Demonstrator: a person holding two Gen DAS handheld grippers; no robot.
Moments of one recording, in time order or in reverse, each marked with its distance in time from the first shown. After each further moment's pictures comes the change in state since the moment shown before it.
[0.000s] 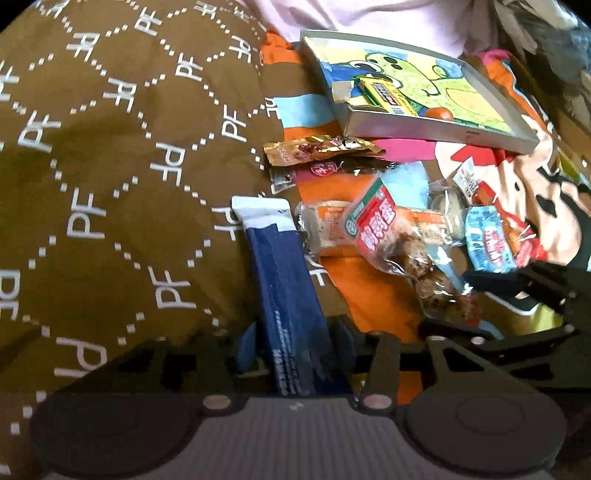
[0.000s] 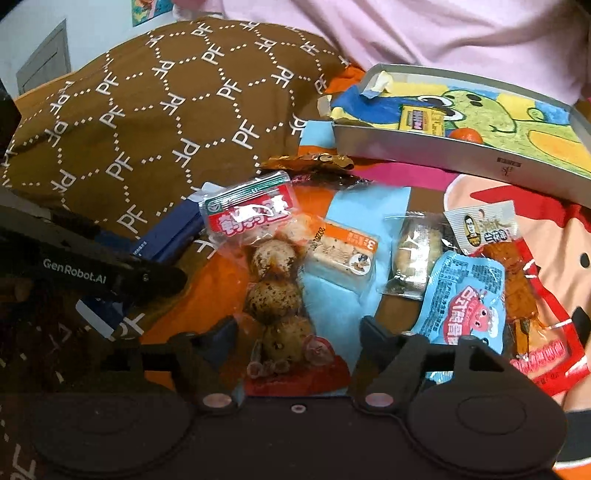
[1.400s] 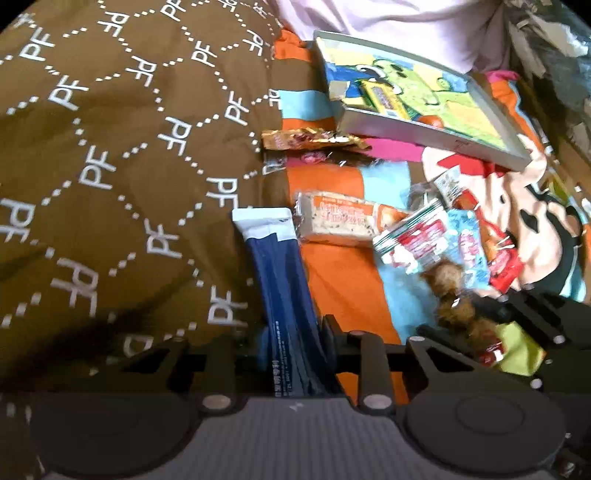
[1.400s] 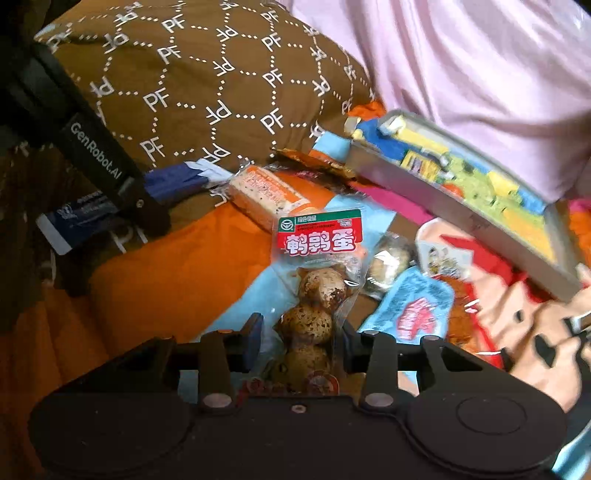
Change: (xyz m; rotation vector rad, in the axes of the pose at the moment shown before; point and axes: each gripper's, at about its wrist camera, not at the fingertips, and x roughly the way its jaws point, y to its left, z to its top) left arm -0.025 -0.014 -0.020 -0.133 0.020 -0.023; right arm -0.035 0.038 -0.039 -0.348 -0.061 -0.230
